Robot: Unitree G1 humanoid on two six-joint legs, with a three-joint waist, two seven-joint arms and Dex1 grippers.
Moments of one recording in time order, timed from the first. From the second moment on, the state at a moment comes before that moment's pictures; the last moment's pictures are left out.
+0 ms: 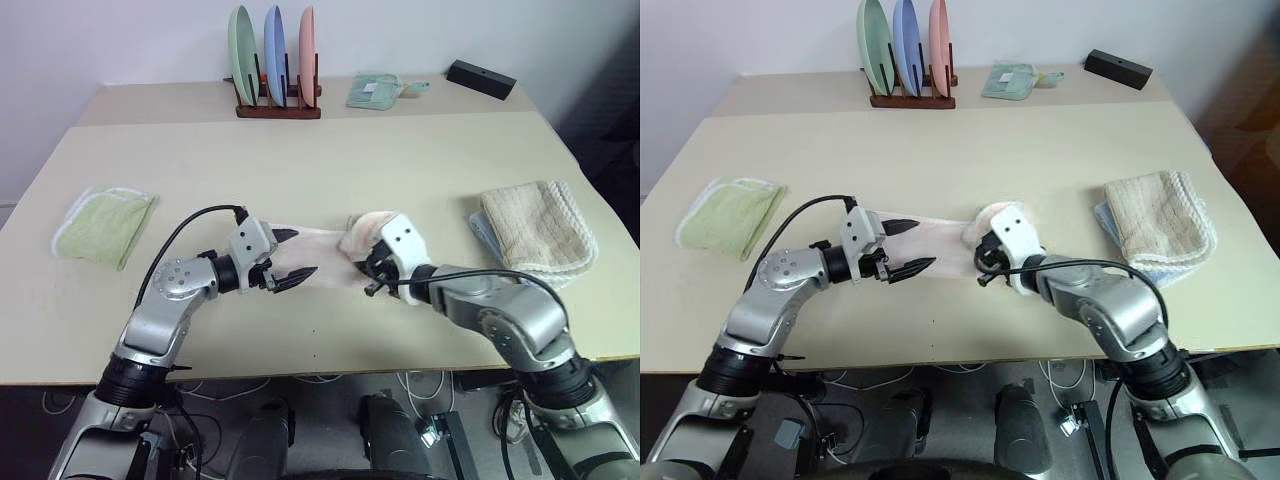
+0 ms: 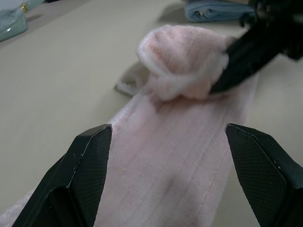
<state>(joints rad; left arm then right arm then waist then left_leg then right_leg) -0.32 0.51 -0.13 -0.15 -0.25 0.26 -0.84 -0.43 -0.56 0.29 -0.39 0.54 0.99 0.25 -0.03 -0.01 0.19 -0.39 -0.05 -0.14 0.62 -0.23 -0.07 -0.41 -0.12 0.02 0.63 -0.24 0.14</state>
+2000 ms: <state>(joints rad) -0.15 0.08 0.45 -0.39 -0.96 1.02 0.11 -0.41 -0.53 0.17 -0.28 0.21 0.40 0.71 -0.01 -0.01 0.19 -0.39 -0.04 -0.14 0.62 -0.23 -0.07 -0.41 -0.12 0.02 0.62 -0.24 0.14</state>
